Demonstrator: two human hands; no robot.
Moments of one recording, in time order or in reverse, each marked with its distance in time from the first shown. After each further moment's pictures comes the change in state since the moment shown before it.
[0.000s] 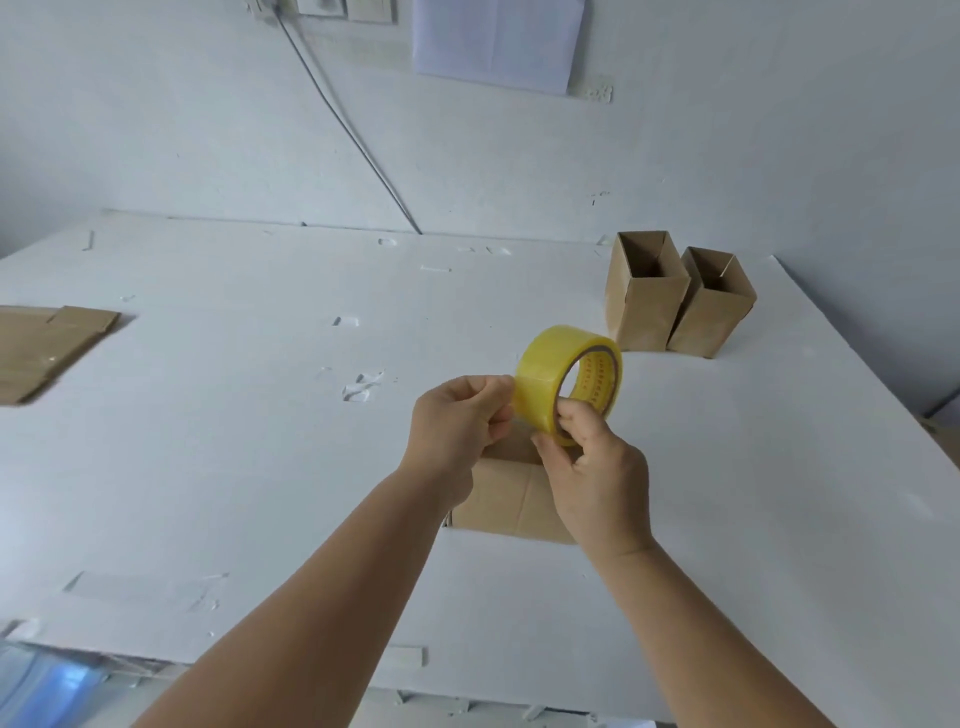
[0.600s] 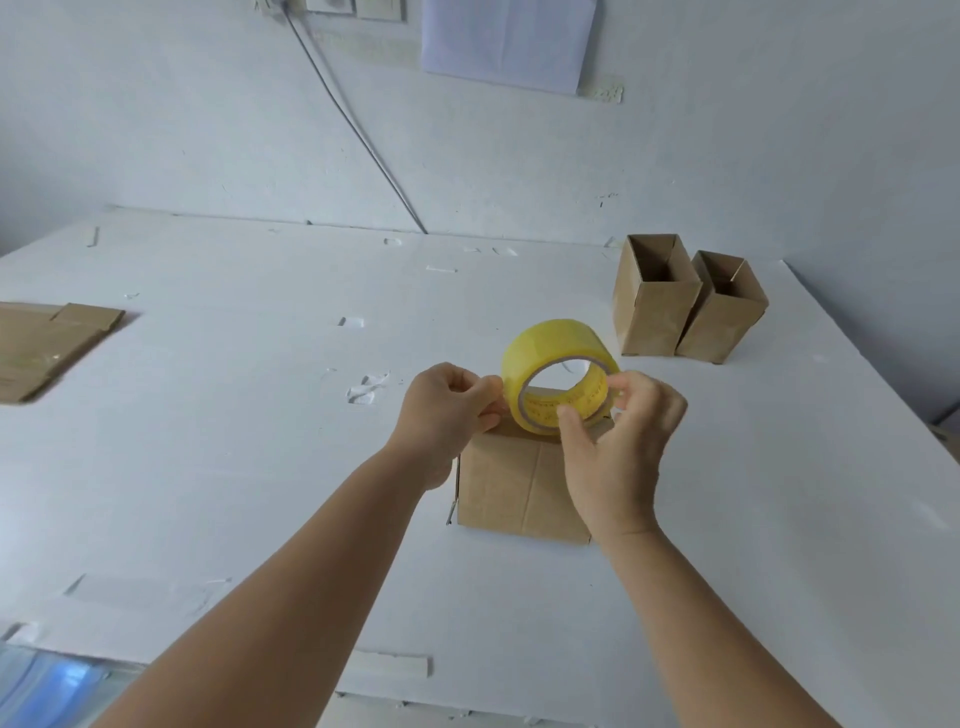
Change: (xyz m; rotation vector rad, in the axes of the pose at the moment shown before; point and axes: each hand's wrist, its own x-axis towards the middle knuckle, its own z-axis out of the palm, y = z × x) left_hand 0.023 0.012 -0.015 0.179 0.035 0.038; right_hand 0.023 0.003 0.011 0.188 0.224 0.085
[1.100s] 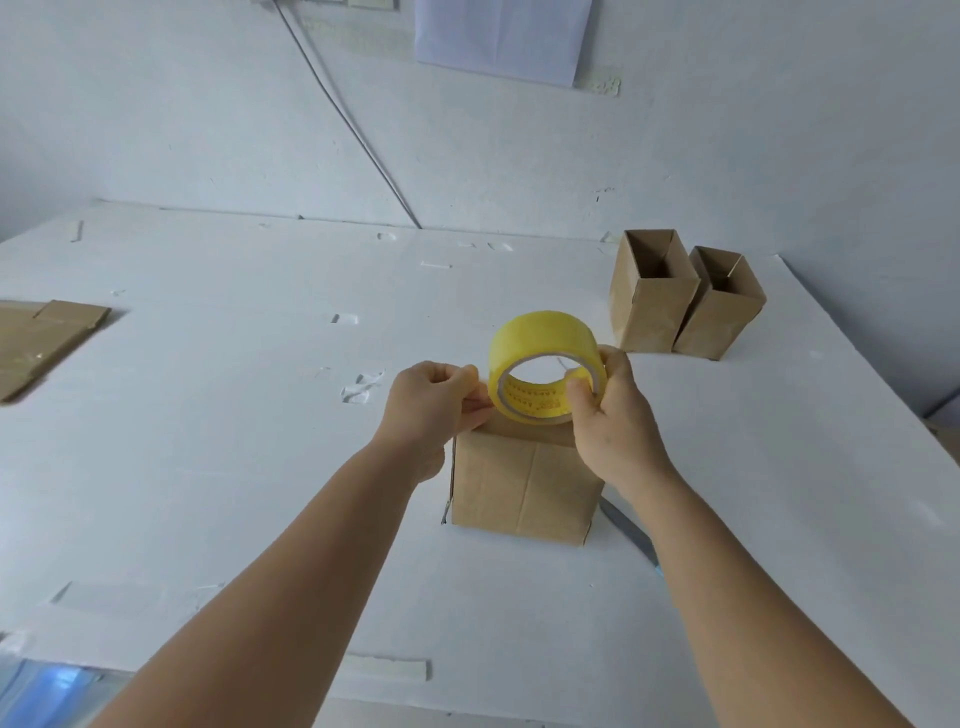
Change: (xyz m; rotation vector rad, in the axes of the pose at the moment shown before) left_hand 0.010 0.001 -0.008 -0.126 0.013 -0.064; right_hand 0.036 -0.003 -0.006 -0.105 -0.502 0.304
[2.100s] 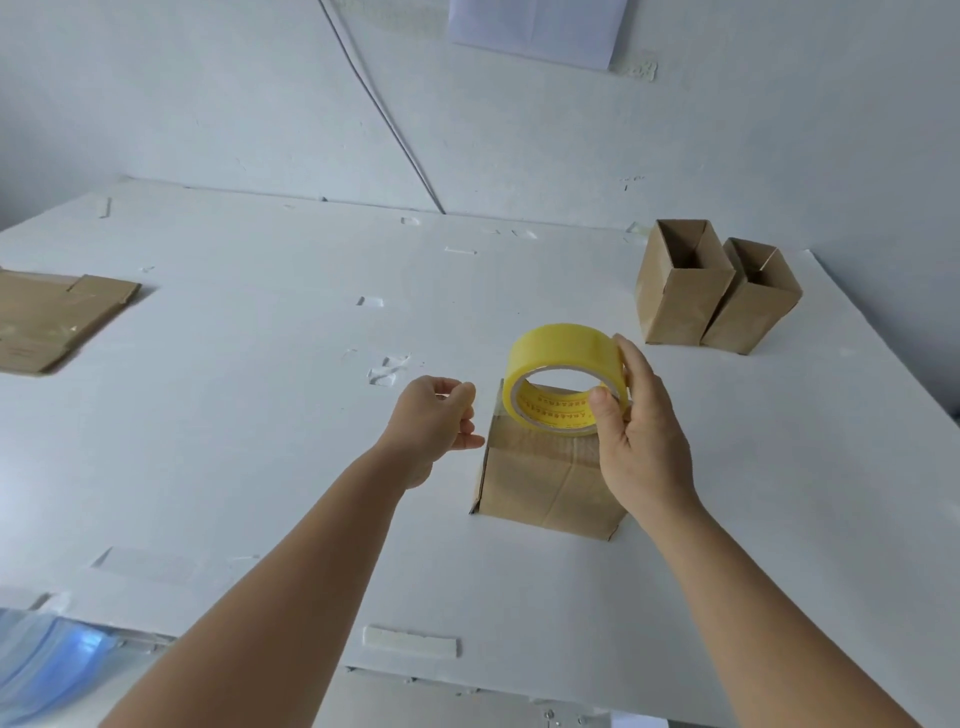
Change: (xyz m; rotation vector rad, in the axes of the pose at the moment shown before) left_hand 0.014 -0.031 -0.043 0.243 -0.025 0.000; right_hand -0.029 0.012 0.020 -0.065 0.105 -0.170
